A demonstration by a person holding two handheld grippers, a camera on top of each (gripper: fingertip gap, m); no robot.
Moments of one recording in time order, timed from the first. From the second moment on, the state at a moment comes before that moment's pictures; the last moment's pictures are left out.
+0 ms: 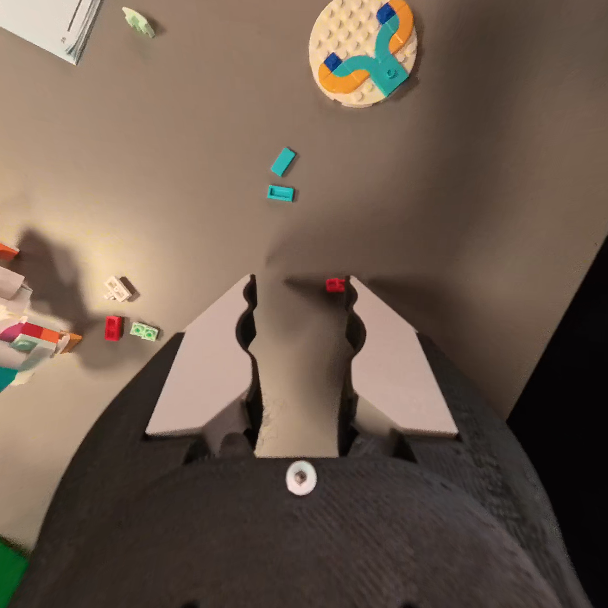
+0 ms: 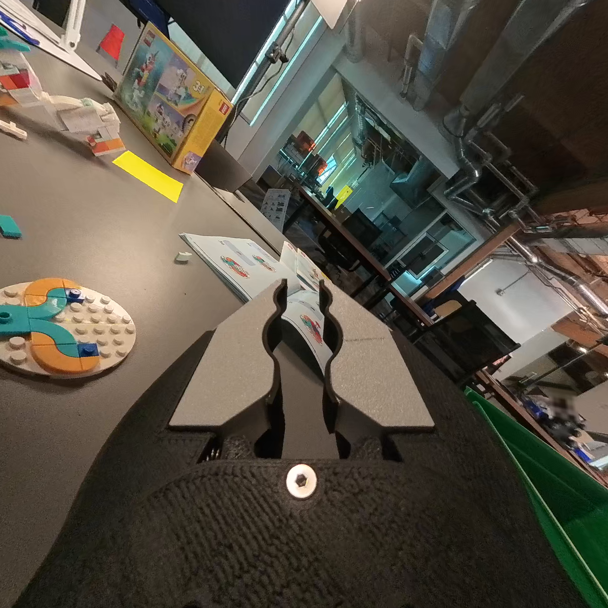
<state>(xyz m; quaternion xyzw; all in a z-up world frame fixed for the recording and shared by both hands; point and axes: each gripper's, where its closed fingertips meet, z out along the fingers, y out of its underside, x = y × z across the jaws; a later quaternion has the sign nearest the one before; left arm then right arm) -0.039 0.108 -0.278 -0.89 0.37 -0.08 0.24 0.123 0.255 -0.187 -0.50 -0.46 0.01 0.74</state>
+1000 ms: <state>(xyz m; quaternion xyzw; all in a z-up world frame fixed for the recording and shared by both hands) -0.339 -0.031 -0.067 -0.77 -0.09 0.06 0.63 0.137 0.280 -0.203 -0.54 -0.45 -0.09 0.70</state>
